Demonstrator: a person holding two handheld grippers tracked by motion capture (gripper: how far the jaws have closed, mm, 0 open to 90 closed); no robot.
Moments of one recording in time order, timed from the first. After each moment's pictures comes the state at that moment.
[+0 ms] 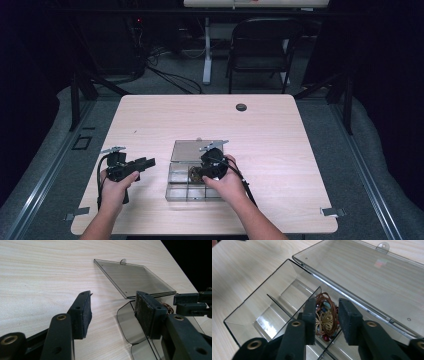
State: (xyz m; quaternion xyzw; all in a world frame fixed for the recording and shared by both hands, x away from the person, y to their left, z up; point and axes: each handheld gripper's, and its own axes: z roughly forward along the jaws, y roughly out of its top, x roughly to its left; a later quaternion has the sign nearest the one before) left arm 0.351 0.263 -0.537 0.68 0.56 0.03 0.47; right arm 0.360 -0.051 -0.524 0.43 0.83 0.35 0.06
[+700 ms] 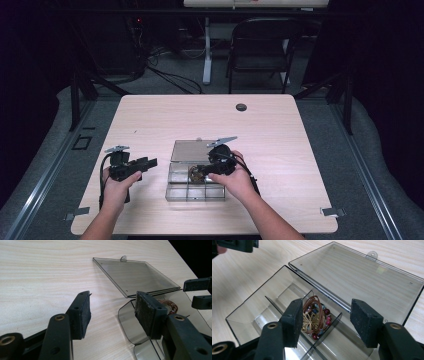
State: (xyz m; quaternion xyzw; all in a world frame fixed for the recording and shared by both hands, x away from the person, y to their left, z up) left arm 0.355 0.255 -0.537 0.70 0.55 0.04 0.46; right arm 0.367 -0.072 -0.518 0.42 0.83 0.37 0.06
